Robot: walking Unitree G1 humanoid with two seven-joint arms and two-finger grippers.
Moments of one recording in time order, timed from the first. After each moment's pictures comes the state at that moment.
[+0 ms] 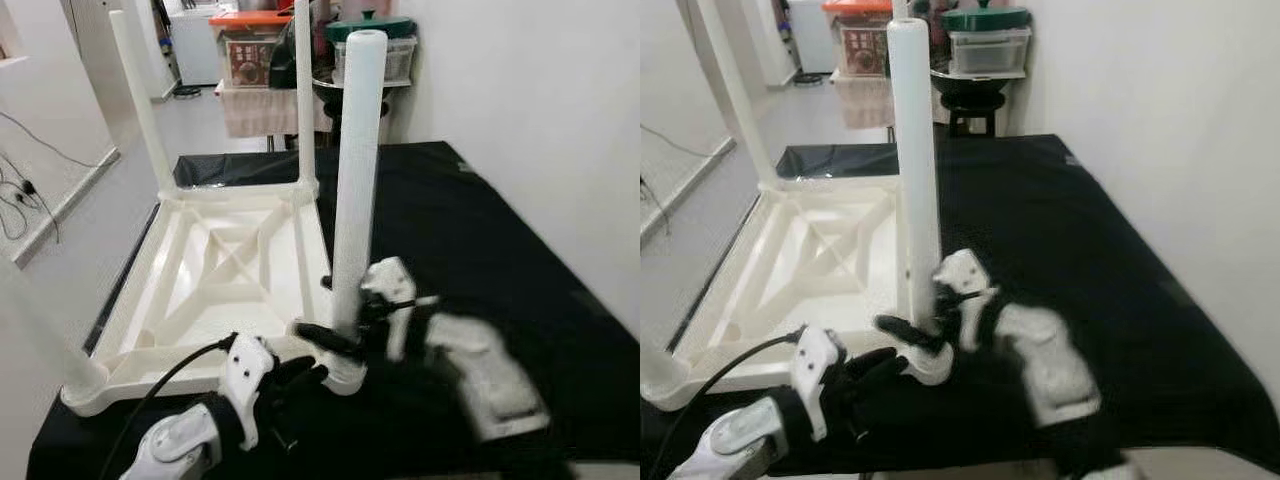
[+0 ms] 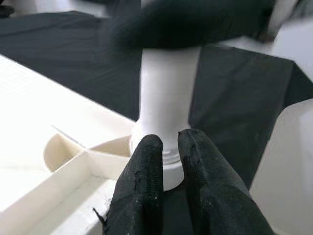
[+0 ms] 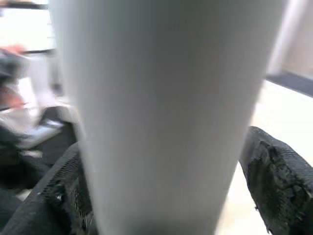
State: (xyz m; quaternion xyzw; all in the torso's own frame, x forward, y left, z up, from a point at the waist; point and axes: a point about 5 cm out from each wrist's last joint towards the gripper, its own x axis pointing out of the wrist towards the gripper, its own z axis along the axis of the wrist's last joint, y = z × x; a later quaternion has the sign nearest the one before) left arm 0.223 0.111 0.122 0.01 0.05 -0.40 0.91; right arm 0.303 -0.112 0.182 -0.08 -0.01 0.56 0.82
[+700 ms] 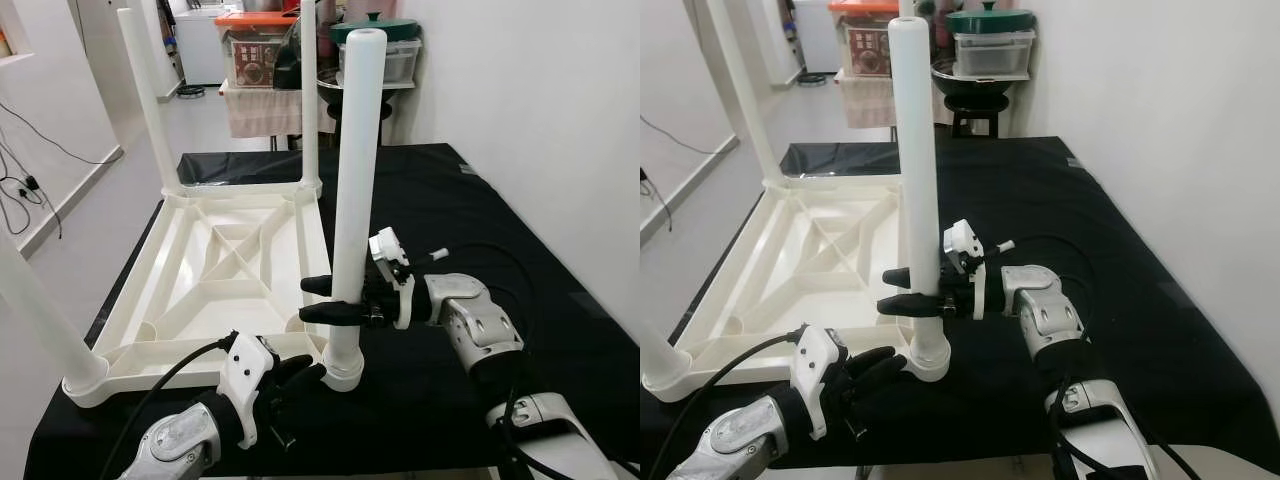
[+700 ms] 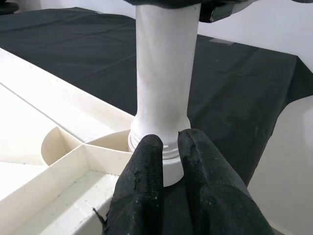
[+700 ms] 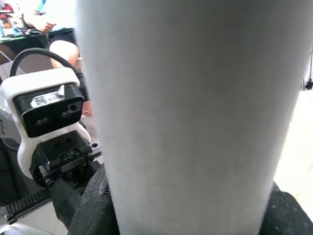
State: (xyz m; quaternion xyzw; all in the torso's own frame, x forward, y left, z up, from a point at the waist) left arm 0.224 0.110 0.121 0.01 0.05 -0.40 0.92; right arm 0.331 -0.113 0.183 -0.02 0.01 0.68 0.73
